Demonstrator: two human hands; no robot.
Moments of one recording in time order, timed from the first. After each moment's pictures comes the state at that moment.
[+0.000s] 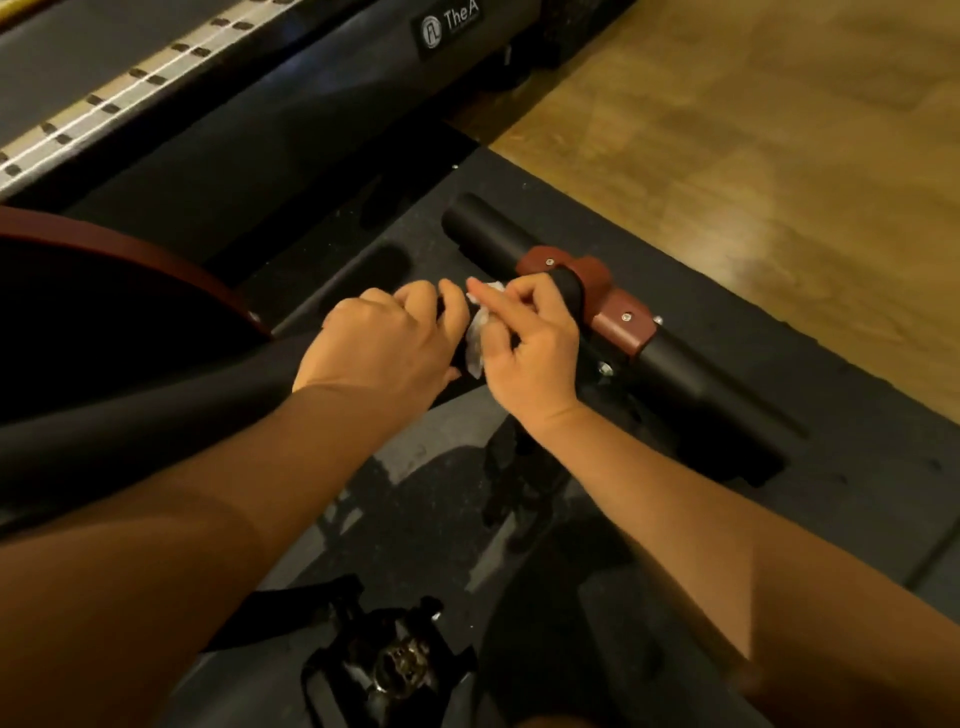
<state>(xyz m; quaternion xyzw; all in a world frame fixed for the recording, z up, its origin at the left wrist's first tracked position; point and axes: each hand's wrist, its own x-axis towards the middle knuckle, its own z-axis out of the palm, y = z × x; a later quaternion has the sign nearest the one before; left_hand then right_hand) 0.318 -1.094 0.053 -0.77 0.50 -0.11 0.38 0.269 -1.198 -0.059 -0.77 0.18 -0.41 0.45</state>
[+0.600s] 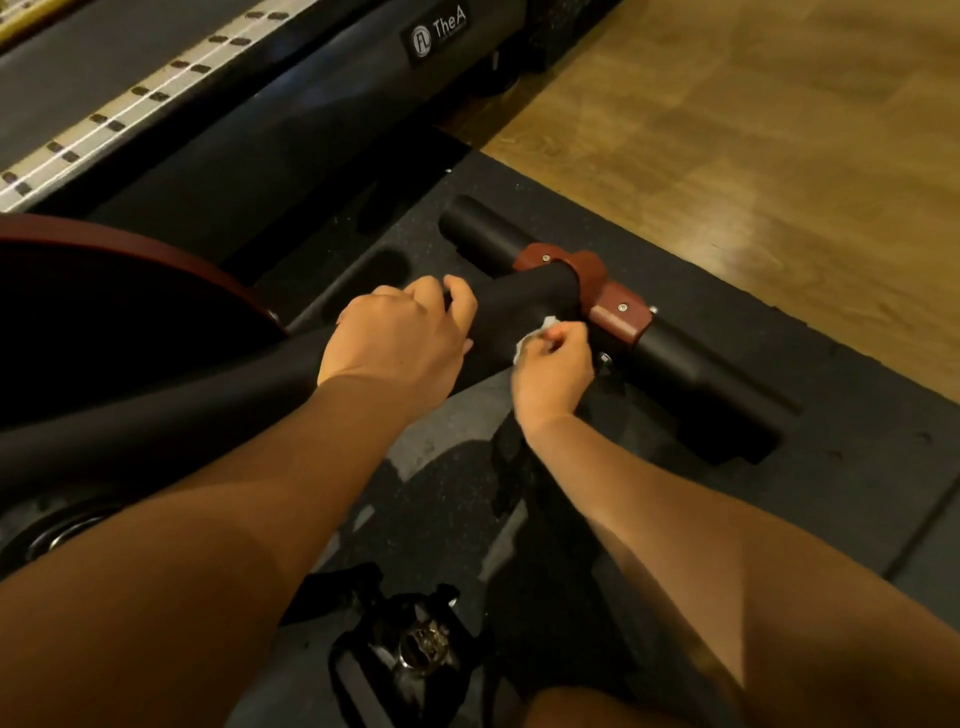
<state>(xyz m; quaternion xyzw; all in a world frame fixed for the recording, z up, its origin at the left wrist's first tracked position) 0.314 -1.098 0.056 -0.80 0.47 -0.08 0.36 0.273 -1.183 -0.086 -0.54 0.54 -0.26 0.59</state>
